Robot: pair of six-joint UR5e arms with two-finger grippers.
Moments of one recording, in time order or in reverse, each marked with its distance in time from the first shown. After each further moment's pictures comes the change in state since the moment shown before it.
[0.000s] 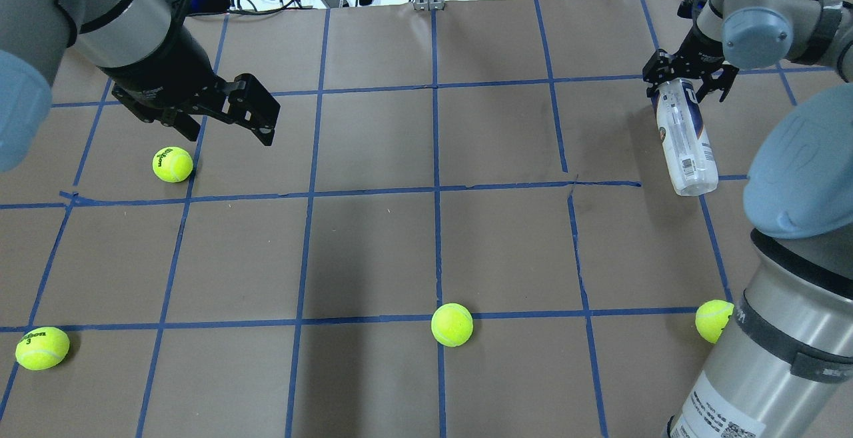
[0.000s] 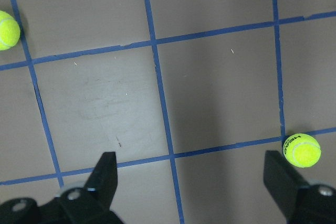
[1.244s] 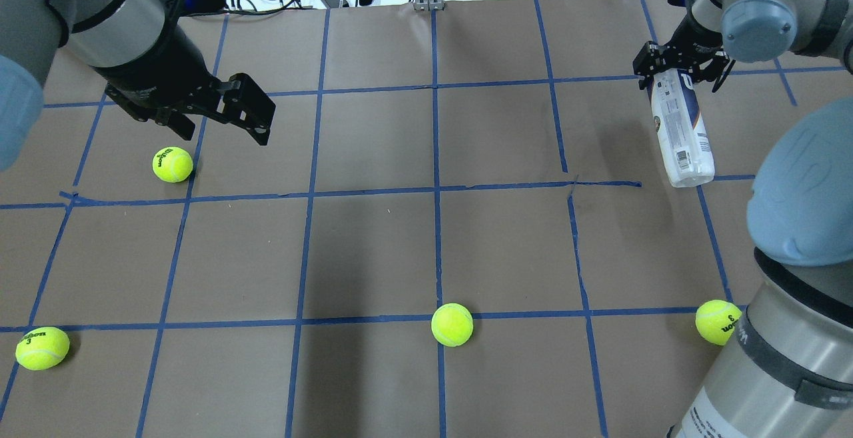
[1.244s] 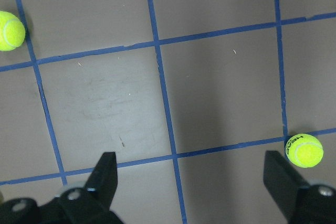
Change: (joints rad) left arm 0.003 0.007 0.002 -0.002 0.008 0.007; right arm 0.043 -0.091 0.030 0.020 0.072 -0.087
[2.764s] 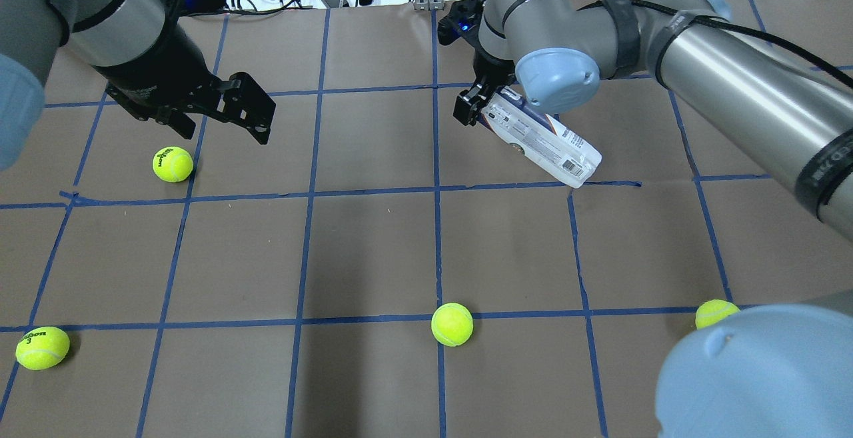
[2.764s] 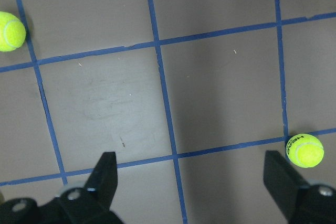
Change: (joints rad) left arm 0.001 -0.001 -0.001 0.004 -0.002 0.001; right arm 0.513 -0.177 0.141 -0.081 -0.020 -0.388
